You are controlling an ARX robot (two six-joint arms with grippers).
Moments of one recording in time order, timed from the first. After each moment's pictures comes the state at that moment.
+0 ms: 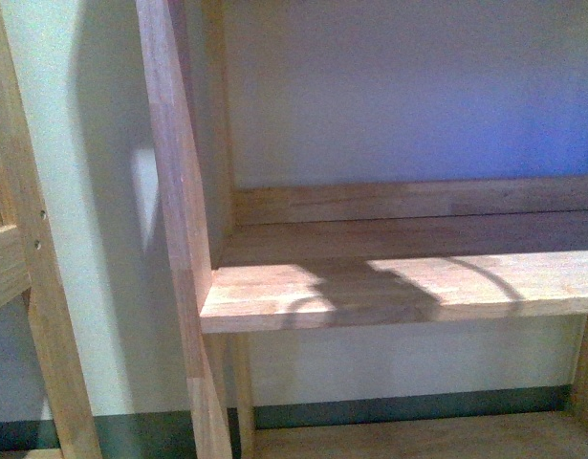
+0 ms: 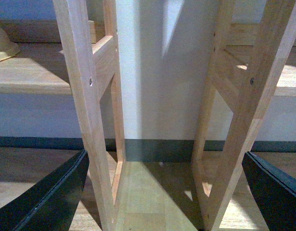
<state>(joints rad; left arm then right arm) 0.00 0.00 0.01 0.00 0.00 0.00 0.30 2.16 2.84 -0.50 0.14 0.31</state>
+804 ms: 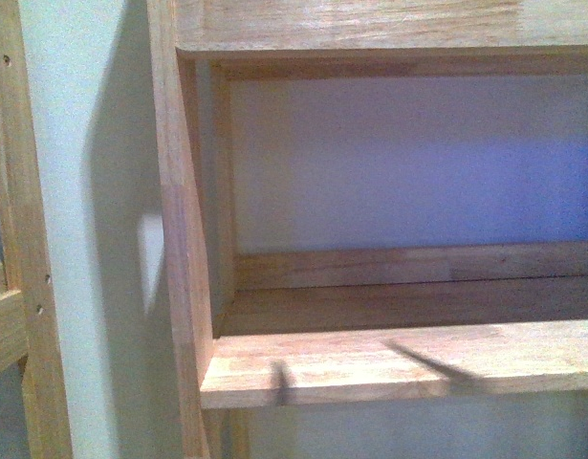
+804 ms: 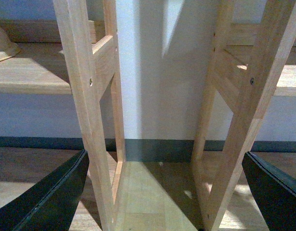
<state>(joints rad) 0.00 0.00 0.01 0.00 0.00 0.00 0.40 1.11 1.39 0.13 0.15 -0.01</state>
